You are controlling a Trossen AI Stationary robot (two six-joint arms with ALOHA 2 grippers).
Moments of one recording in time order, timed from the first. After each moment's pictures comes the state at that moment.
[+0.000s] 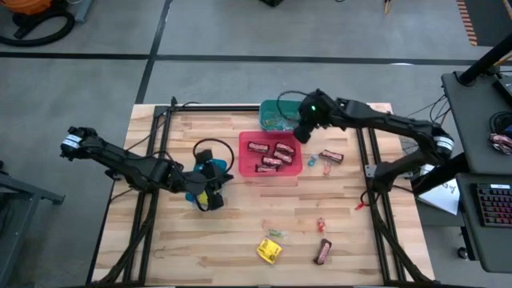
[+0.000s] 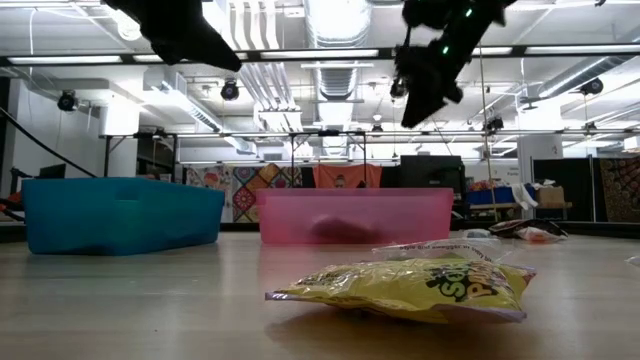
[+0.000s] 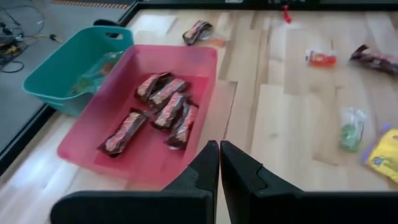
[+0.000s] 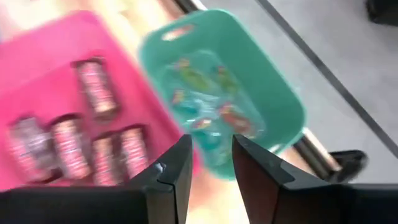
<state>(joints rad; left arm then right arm) -0.32 1.18 0.85 -0.32 -0.55 -0.27 -0.47 1.40 1.18 -0.65 0.18 0.04</state>
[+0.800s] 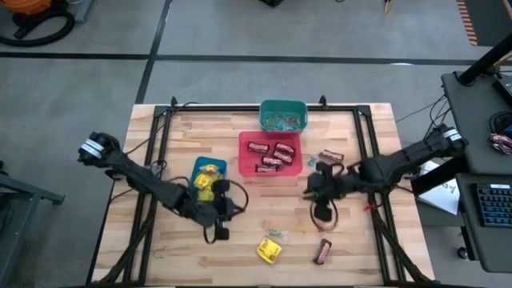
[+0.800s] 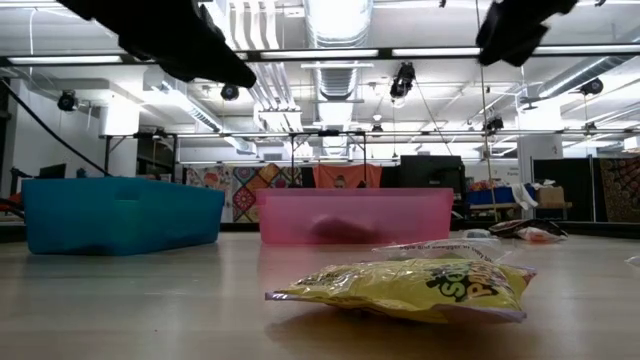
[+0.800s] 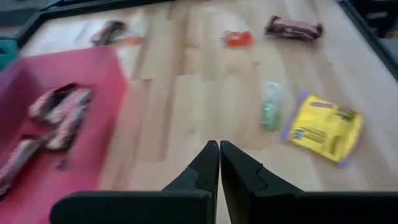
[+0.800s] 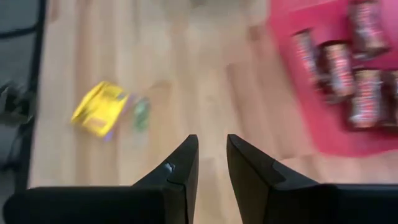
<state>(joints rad) -0.51 1.46 0.84 -0.01 -0.50 -0.21 0.35 1.22 1.00 -0.66 0.18 0.48</state>
